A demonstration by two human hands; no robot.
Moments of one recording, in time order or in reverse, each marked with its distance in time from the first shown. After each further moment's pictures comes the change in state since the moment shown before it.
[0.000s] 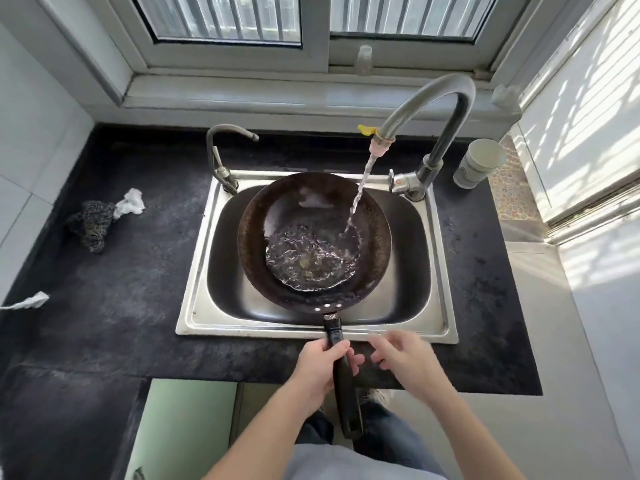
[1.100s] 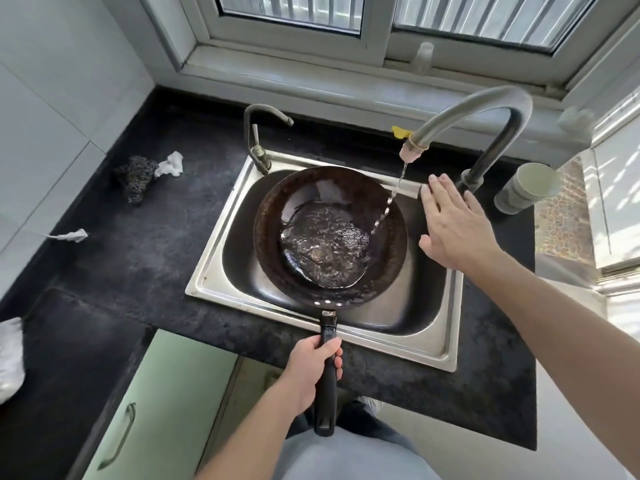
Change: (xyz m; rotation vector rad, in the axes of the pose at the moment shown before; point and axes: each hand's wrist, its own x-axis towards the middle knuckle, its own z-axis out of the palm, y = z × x) left_hand -0.013 -0.006 0.019 -0.159 0.157 0.014; right_hand 0.139 -0.110 -0.135 -1.248 0.314 -0.632
